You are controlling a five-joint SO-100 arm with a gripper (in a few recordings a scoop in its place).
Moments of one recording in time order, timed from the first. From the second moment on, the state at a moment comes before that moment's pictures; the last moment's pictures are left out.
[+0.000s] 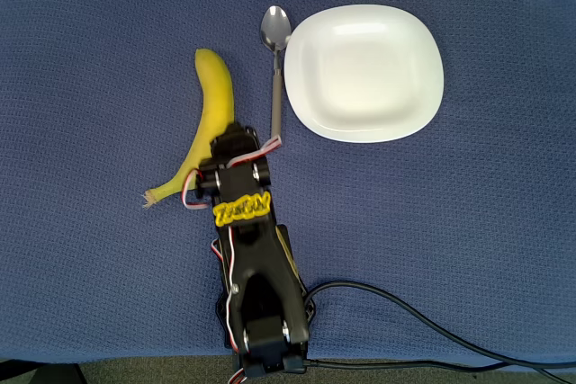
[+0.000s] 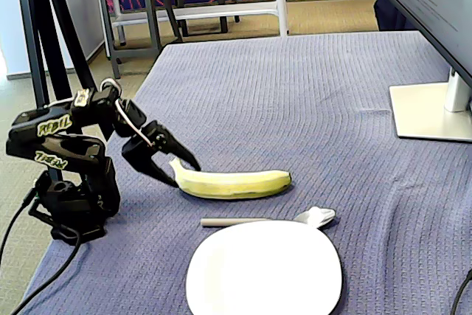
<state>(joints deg) -16.8 156.9 151.0 61.6 -4.1</state>
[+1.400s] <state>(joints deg) -17.6 106.3 108.8 74.5 55.2</state>
